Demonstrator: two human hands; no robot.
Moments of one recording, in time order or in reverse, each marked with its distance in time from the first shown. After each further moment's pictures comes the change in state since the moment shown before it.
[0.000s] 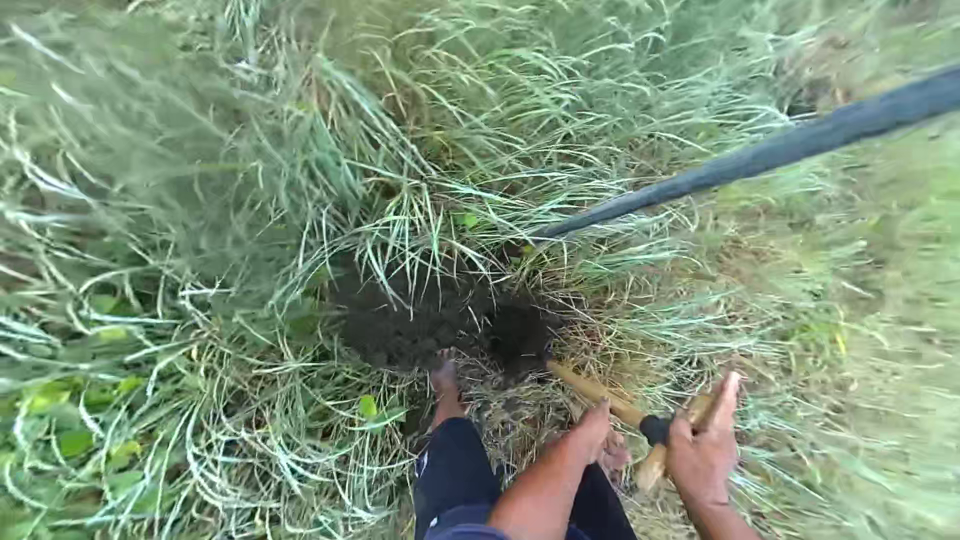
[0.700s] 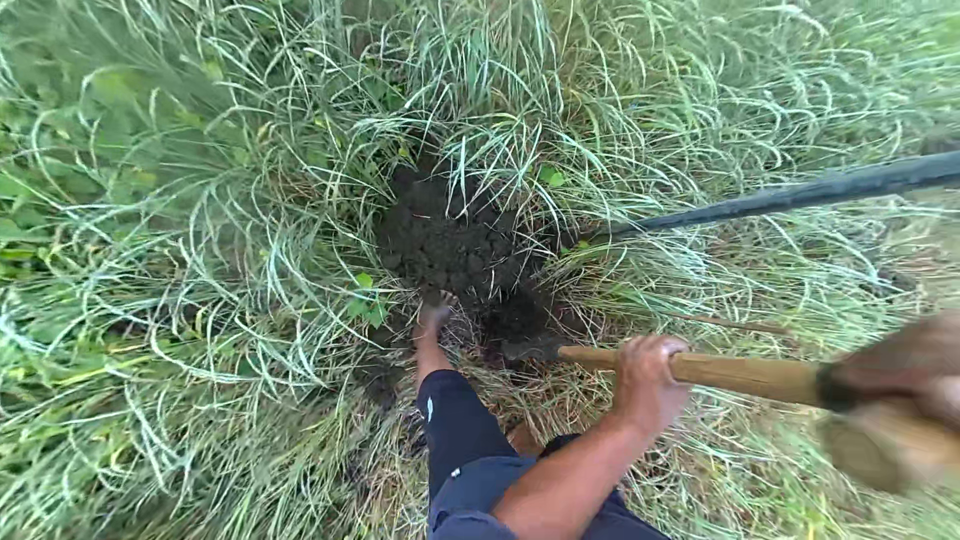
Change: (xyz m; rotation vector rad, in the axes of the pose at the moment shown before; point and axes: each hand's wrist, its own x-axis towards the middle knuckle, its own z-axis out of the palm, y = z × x) left_hand -0.056 0.027 0.056 0.201 0.844 1.501; right_hand 0.127 -0.153 -0.134 -0.122 -0.963 -1.487
